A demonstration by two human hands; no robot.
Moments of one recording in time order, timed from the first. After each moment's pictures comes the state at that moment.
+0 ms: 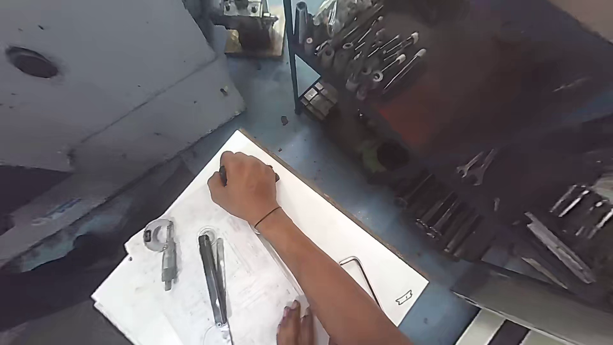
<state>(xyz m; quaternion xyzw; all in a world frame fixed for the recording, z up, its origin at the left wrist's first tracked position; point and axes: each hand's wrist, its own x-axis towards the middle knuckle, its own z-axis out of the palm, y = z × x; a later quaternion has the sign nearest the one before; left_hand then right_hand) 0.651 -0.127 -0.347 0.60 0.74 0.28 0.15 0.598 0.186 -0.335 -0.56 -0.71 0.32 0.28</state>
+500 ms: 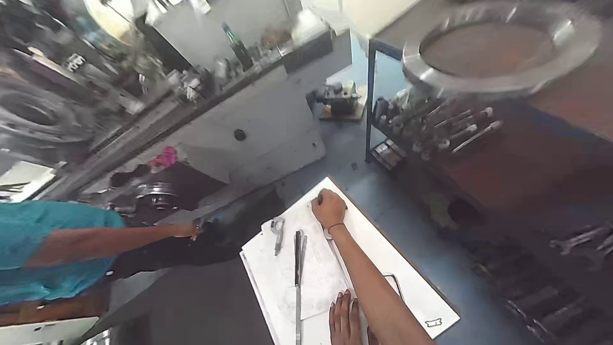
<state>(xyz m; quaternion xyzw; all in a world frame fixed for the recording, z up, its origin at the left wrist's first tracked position) 0.663 -0.127 -0.345 0.62 0.75 0.22 0.05 0.601 0.186 -0.311 -0.60 -0.69 0.36 0.18</state>
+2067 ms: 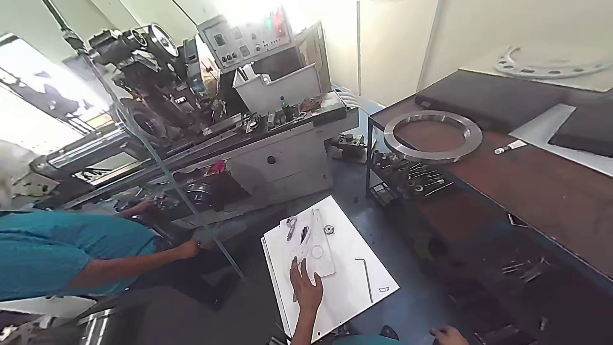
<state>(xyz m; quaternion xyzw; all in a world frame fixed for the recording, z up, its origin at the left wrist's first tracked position) 0.610 -0.118 -0.301 0.47 0.83 0.30 -0.06 1.032 -0.070 -0.364 -0.70 -0.51 0.50 -0.05</state>
